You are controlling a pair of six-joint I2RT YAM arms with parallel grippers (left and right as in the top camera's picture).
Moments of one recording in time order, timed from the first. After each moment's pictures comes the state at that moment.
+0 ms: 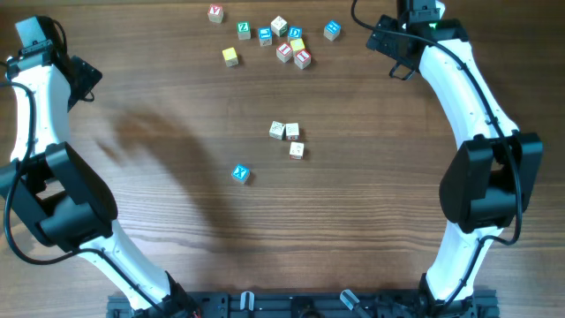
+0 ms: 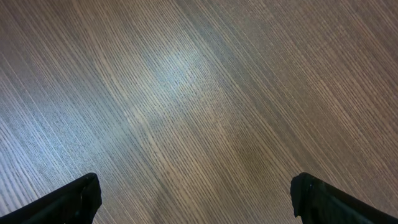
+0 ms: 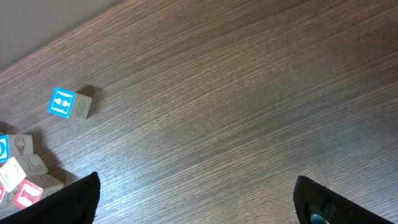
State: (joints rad) left arm 0.39 2.07 1.76 -0.85 -0.29 -0.55; right arm 0.13 2.08 1.82 -0.75 0.20 0.55
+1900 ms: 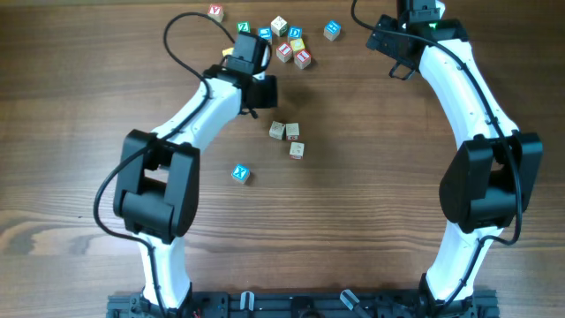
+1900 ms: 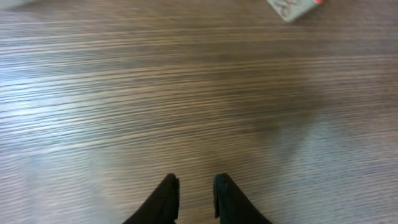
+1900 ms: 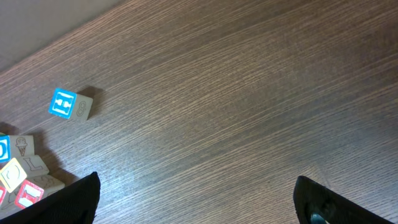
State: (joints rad) left arm -0.36 2.09 1.51 -0.51 0.05 -0.31; right arm 0.13 2.08 1.82 -0.75 0.20 0.55
